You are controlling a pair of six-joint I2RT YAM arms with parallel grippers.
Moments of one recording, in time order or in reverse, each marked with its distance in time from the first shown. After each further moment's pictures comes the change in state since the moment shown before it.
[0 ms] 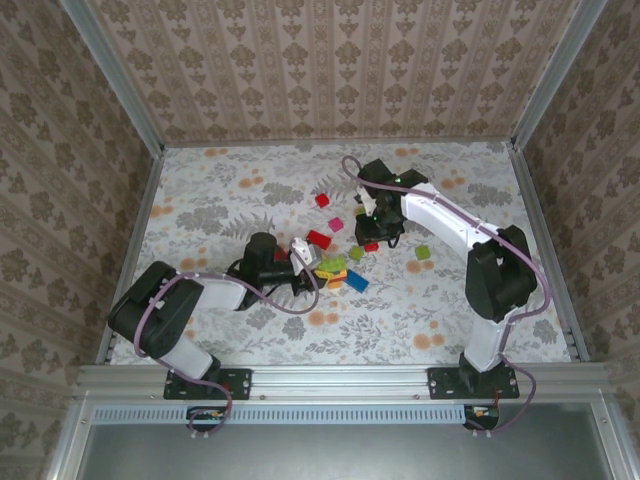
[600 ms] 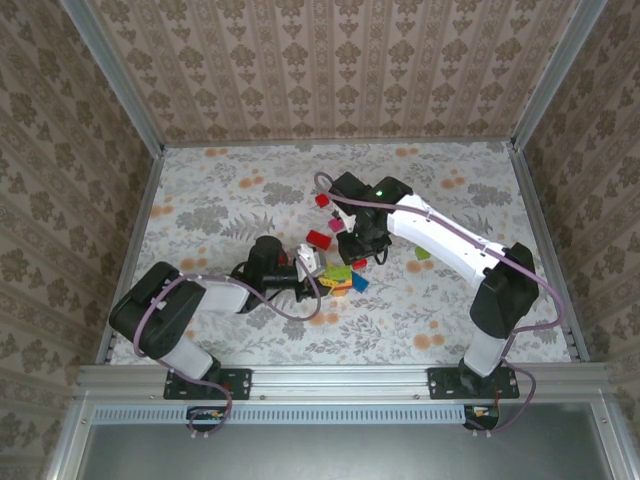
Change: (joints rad) left arm -0.058 0.002 -0.003 -0.007 0.028 0.034; right arm 0.222 -0.068 0.108 -0.208 0.094 0.089
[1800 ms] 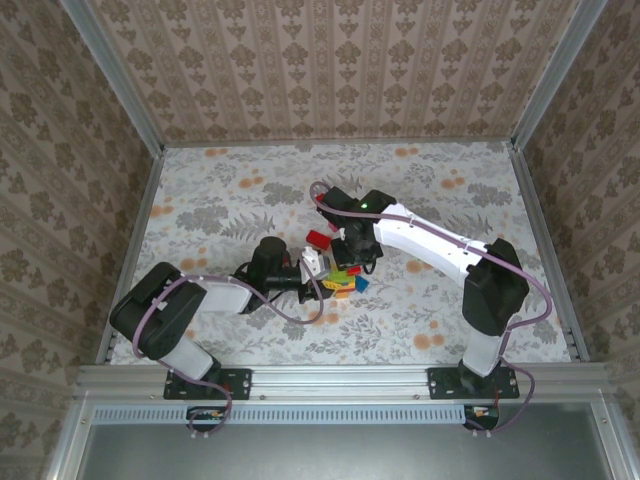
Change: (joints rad) left arm -0.024 0.000 0.014 -0.026 -0.014 0.024; right arm 0.046 0.045 -0.077 0.102 0.060 0.197
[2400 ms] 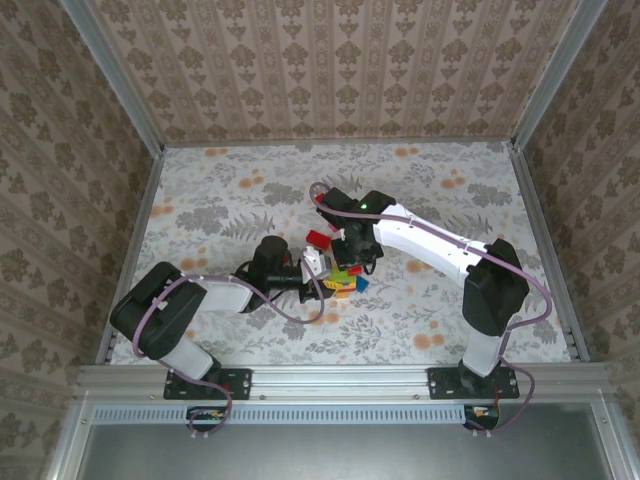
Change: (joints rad) left arm -0.005 0.002 0.013 -0.016 0.000 0.010; right arm 0.003 0.000 -0.005 -0.001 0.019 0.004
